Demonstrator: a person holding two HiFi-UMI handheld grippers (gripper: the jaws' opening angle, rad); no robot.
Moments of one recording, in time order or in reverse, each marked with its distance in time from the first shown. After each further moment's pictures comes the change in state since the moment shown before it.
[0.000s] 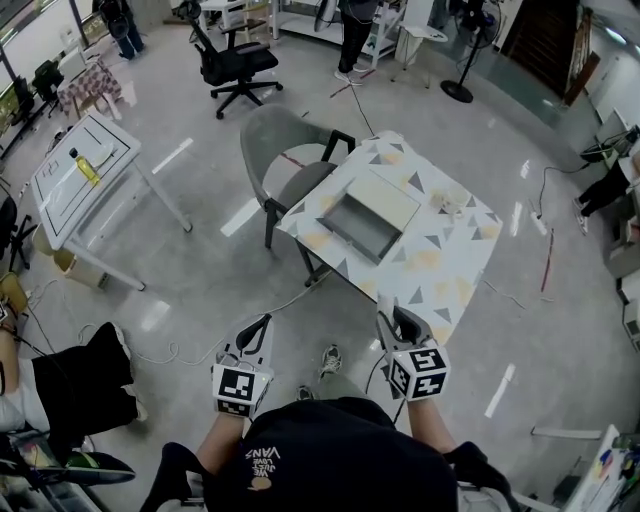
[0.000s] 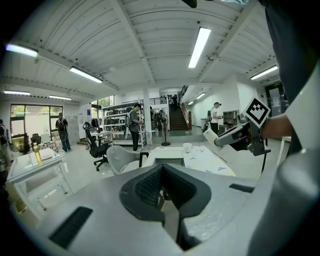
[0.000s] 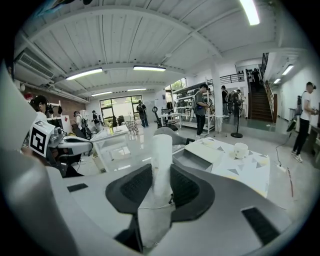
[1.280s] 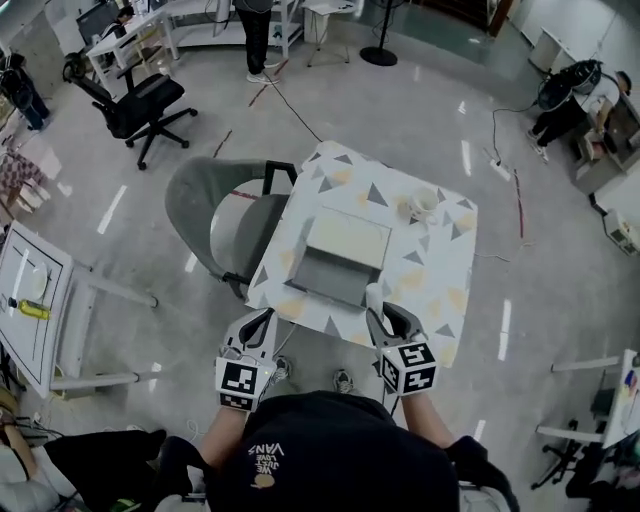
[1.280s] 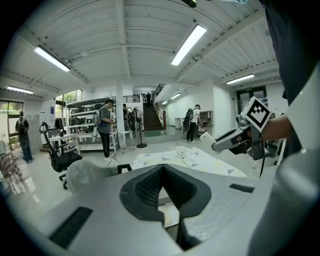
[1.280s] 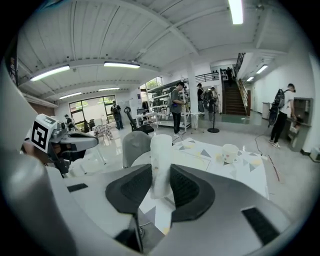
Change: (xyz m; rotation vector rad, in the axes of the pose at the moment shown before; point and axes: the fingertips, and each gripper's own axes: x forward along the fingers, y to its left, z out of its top) left arm 0.258 0.083 0.079 0.101 -0.001 -0.352; right arm 0.155 -0.107 0.077 0.159 0.014 -0.259
